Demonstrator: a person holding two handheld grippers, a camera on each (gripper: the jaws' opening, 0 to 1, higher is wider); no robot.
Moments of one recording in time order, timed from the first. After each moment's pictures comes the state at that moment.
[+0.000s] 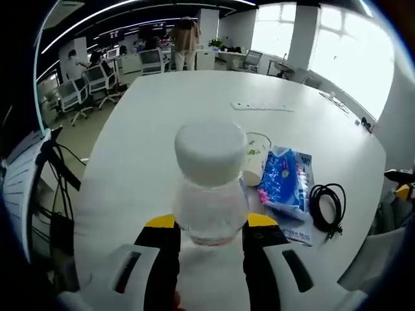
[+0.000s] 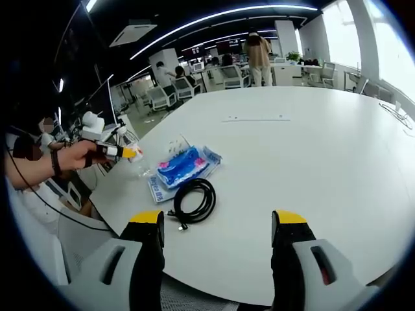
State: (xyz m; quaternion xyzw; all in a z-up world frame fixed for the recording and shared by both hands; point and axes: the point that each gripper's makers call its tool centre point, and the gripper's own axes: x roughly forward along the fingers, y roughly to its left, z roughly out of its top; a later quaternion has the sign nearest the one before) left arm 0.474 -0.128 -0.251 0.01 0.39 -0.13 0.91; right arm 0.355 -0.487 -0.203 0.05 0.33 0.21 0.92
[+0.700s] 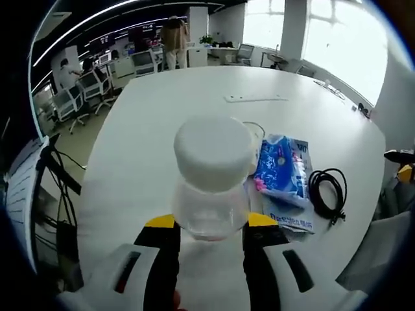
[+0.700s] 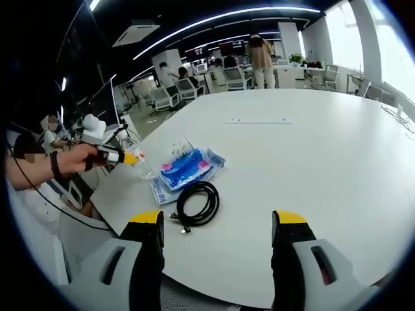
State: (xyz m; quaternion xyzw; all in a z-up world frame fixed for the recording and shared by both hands) left arm 0.466 -0.130 -0.255 0.05 0.40 -0.14 0.91; right arm 0.359 -0.481 -0.198 0.05 0.32 0.21 0.92
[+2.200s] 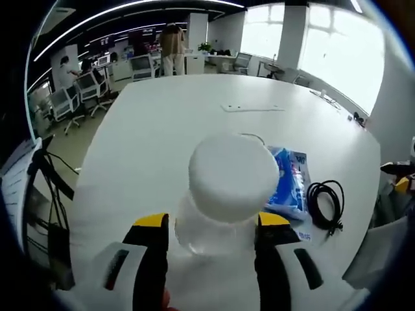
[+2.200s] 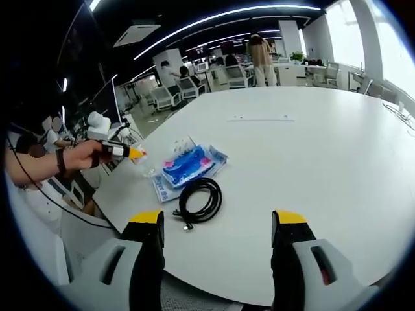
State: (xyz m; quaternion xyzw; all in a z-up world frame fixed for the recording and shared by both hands) left arm 0.491 -0.135 -0.256 0.02 0.38 -0.16 0.91; right arm 0.355 -0.479 -0.204 0.06 0.32 0.22 0.92
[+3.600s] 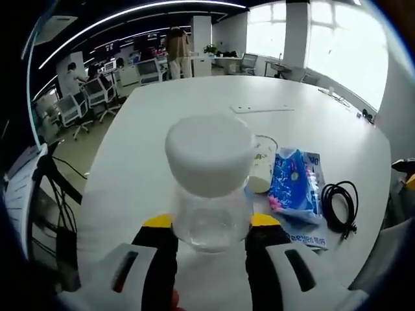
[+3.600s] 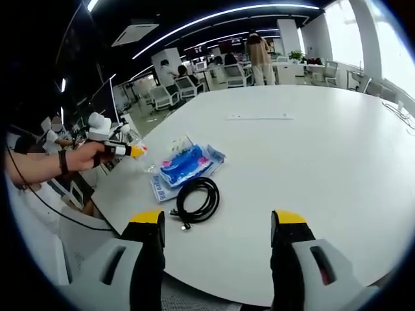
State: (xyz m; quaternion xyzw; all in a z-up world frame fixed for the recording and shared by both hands) left arm 0.499 -0.125 -0.256 0.04 0.36 -0.12 0.92; right arm 0.356 -0.482 -0.207 0.06 0.33 0.22 0.92
